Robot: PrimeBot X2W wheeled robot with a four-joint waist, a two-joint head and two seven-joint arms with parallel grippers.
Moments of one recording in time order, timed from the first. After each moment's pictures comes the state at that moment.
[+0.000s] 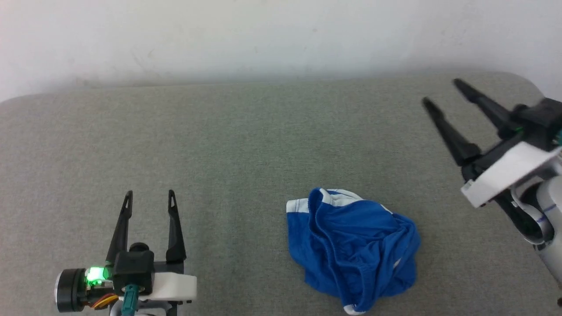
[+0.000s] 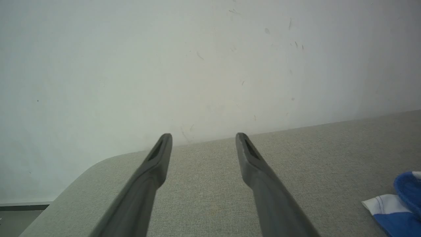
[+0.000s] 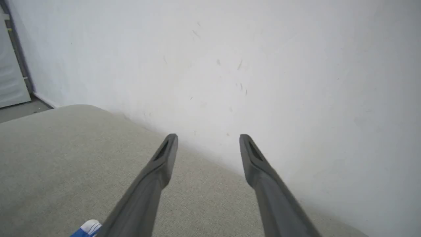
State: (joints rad) left arm 0.02 0.20 -0.17 -0.03 -0.01 0.31 -0.26; right arm -0.58 -0.61 0.57 0.21 0.64 0.13 -0.17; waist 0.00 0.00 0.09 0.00
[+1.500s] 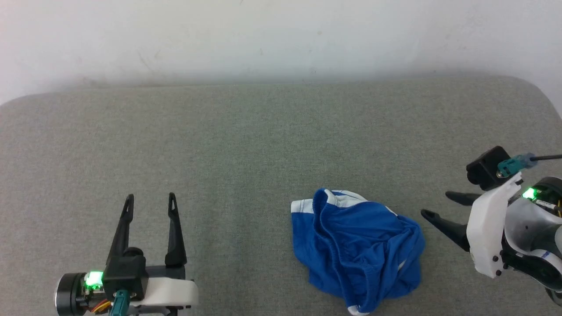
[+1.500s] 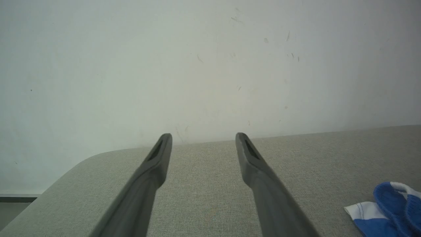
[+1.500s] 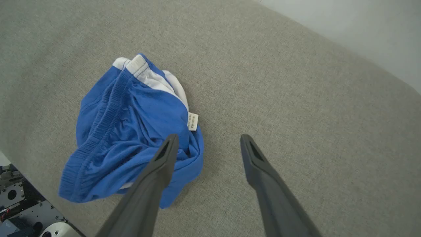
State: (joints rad) left arm 0.06 0.14 -0.11 -0.08 -0.02 0.21 -0.26; right arm -0.34 -0.68 0.48 -0.04 0.72 0.13 0.61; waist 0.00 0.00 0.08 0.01
